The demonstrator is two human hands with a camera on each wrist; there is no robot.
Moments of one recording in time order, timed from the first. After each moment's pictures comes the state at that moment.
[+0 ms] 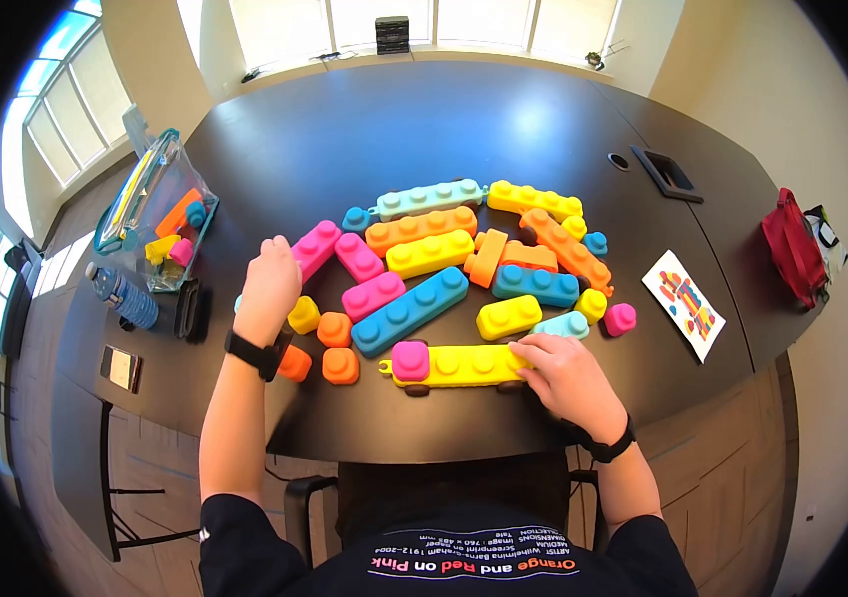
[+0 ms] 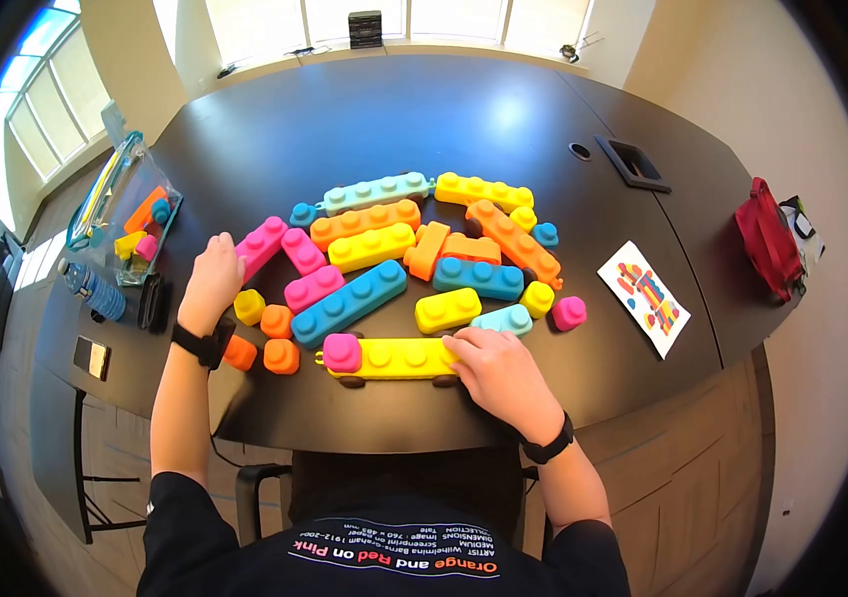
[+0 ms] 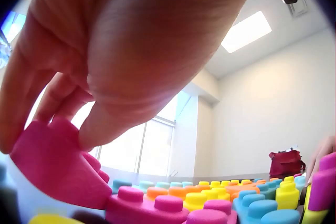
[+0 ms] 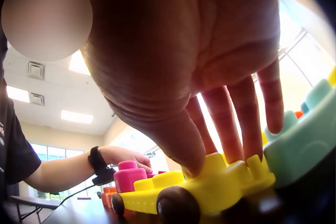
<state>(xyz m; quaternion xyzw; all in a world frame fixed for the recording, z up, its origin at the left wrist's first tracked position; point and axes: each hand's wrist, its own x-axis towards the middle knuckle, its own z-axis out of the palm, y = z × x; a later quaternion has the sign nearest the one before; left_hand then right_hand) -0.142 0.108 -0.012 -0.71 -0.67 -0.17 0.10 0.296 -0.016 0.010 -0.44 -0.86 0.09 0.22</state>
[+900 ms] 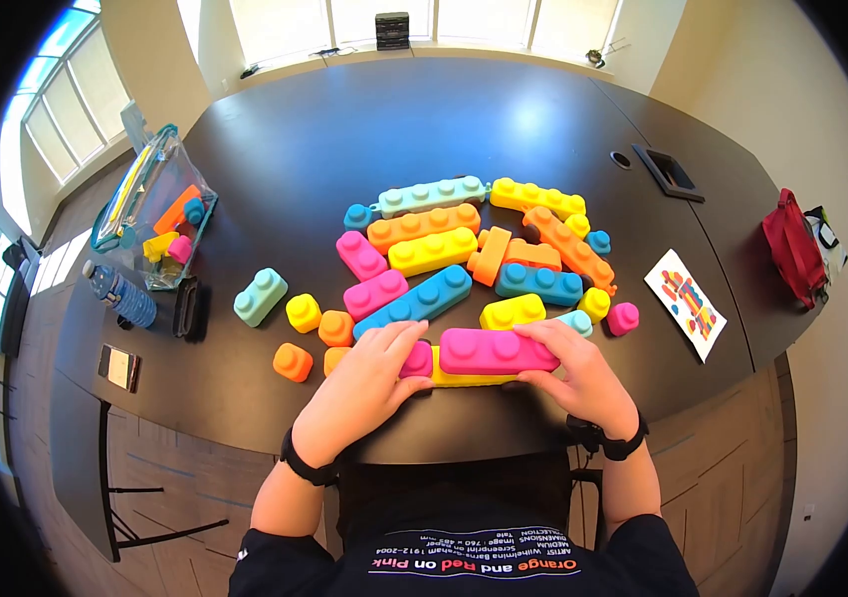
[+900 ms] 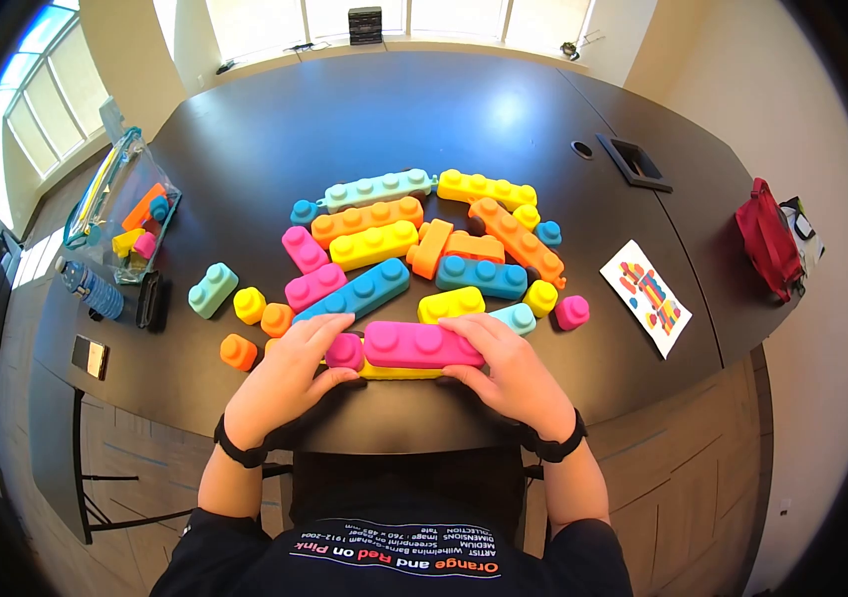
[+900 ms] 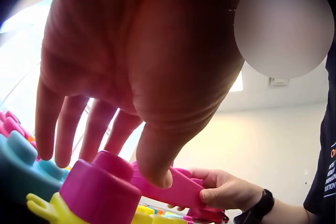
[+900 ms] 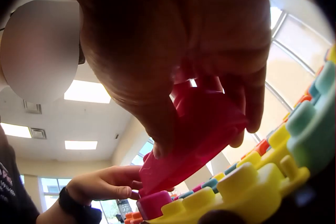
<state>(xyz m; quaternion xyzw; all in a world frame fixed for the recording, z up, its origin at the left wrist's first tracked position) -0.018 -0.022 0.032 -0.82 -0.45 -0.28 -0.20 0.292 -0.014 0.036 -0.41 -0.82 0.24 0.31</state>
